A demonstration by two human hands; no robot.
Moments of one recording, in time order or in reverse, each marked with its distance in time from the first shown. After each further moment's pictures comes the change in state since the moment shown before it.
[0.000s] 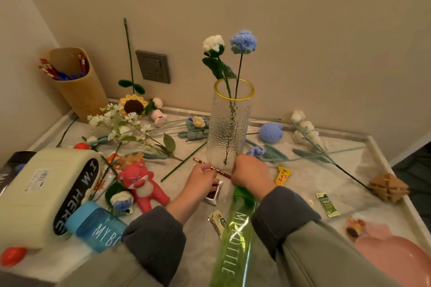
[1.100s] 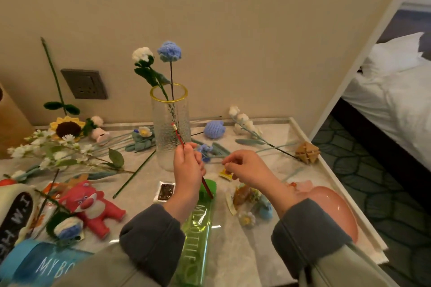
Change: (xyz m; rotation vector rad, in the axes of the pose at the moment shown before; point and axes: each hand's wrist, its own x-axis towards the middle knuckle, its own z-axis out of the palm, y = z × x) left_hand -0.072 0.044 0.070 -0.404 -0.124 0.359; right_hand -0.099 0.089 -0.031 0.812 0.208 0.064
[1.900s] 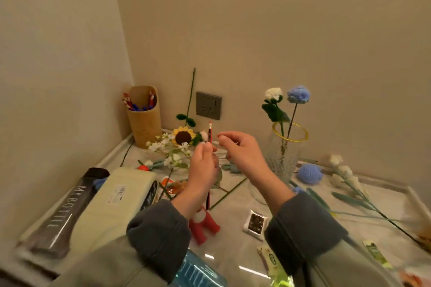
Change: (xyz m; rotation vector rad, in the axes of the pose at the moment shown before) left_hand 0.031 0.113 -0.162 0.205 0.162 0.142; right_hand 0.034 -0.214 0.146 0.234 -0.125 -0.409
